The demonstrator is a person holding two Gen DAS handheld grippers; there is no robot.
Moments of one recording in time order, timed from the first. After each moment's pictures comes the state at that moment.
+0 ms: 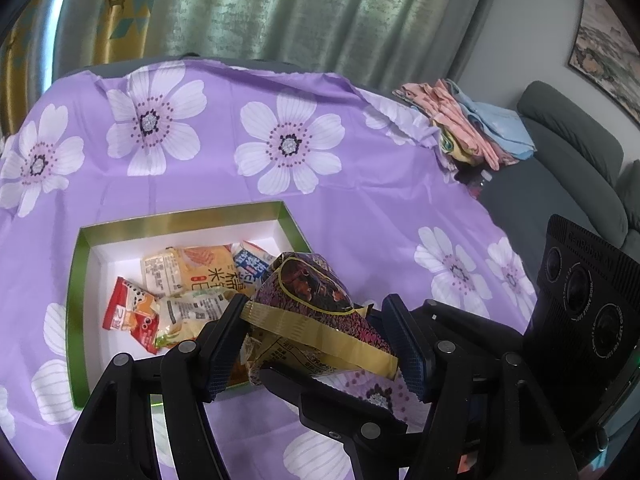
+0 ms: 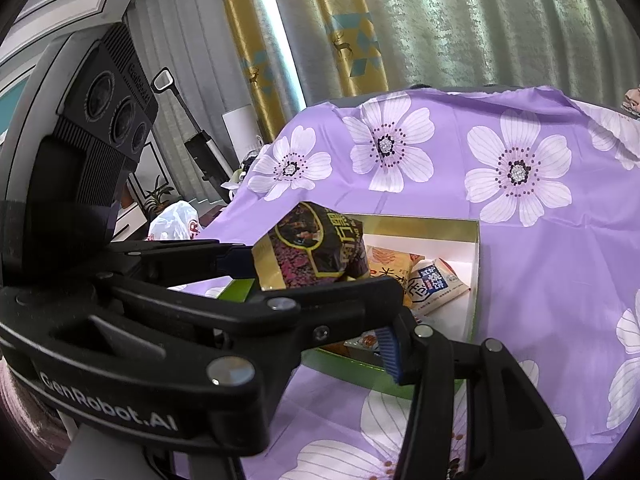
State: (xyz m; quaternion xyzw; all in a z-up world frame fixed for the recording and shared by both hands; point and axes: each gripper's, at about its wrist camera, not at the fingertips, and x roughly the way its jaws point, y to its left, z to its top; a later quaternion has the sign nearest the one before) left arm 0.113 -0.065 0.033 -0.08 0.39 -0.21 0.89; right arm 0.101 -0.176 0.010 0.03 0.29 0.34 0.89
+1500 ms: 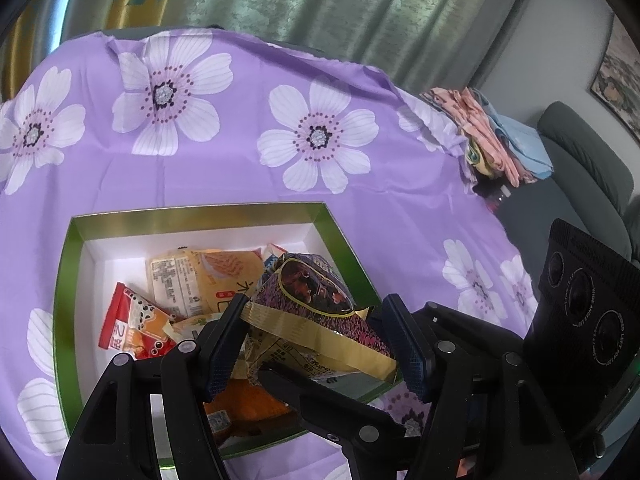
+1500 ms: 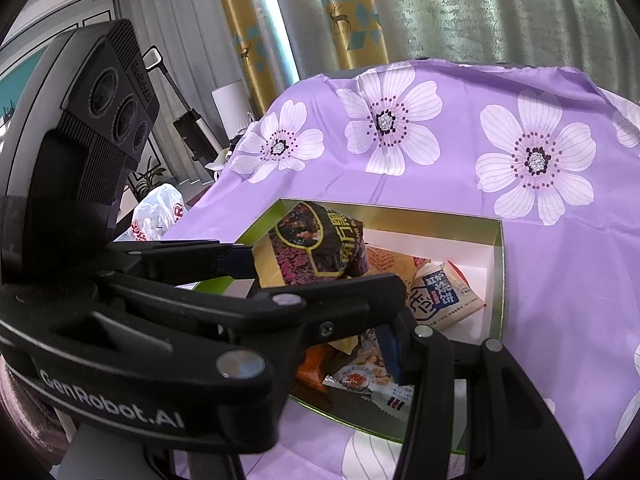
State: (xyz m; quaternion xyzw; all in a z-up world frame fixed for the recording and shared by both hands) left arm 0.166 -0.030 -0.002 -0.12 0.41 -0.20 0.88; right arm 0.152 -0.149 -0.010 0.01 0.33 0.34 0.88
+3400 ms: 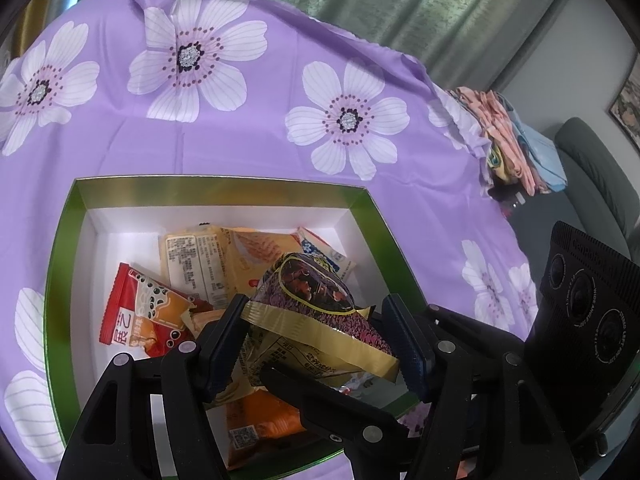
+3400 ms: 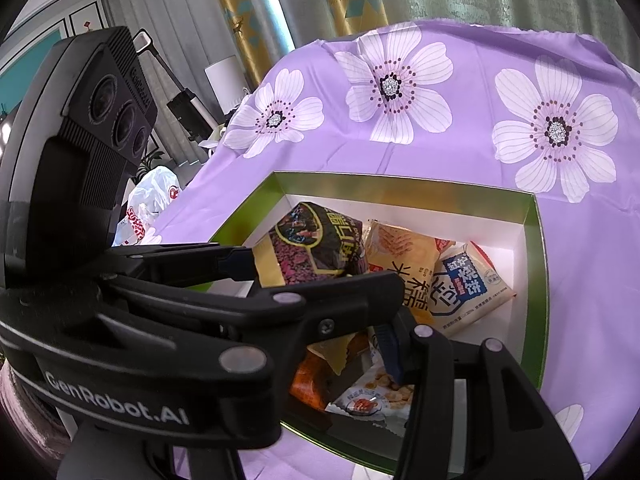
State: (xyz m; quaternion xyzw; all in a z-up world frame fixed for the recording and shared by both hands) left arm 0.187 -0.004 -0.031 -0.16 0.44 -0.20 0.86; right arm 0.176 -0.129 -0.029 0.01 0.38 0.34 0.86
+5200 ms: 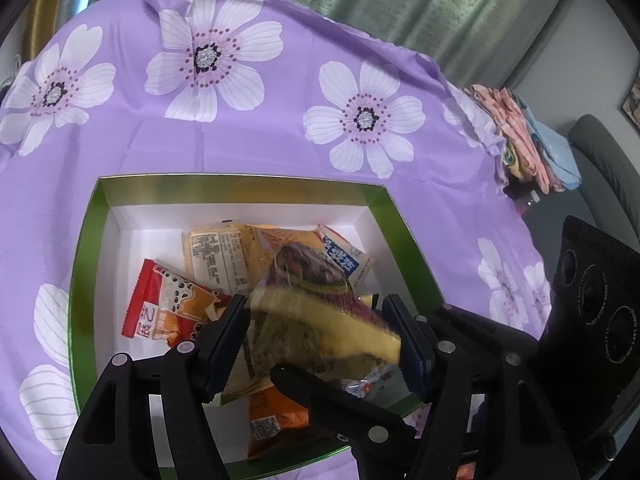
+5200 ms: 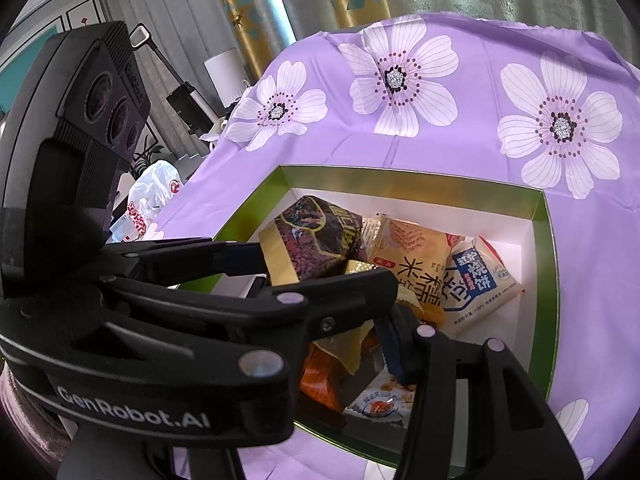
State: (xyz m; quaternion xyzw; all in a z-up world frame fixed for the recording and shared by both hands) left arm 0.183 0.005 -0.033 -0.14 0.45 -0.17 0.87; right arm 0.175 -0.124 -0.030 0.01 0.40 0.34 0.85
